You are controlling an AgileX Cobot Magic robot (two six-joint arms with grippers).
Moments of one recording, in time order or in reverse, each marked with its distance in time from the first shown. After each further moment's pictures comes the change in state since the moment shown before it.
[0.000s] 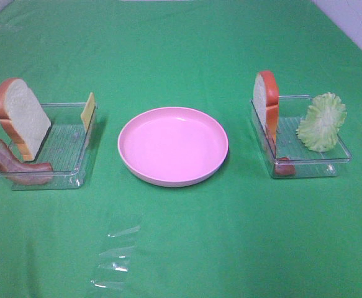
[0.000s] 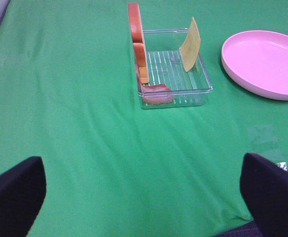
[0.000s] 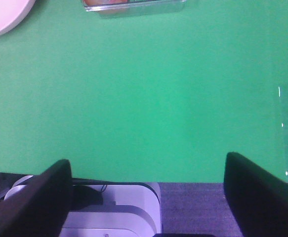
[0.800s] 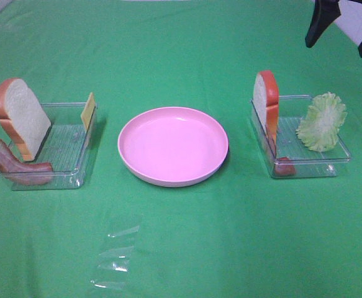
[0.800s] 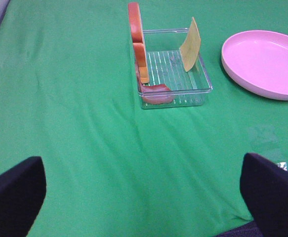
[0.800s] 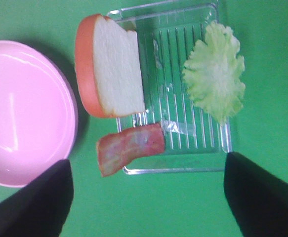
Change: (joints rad) left arm 0.000 0.000 0.000 0.000 0.000 0.000; right arm 0.000 0.842 -0.802 0.073 0.023 0.045
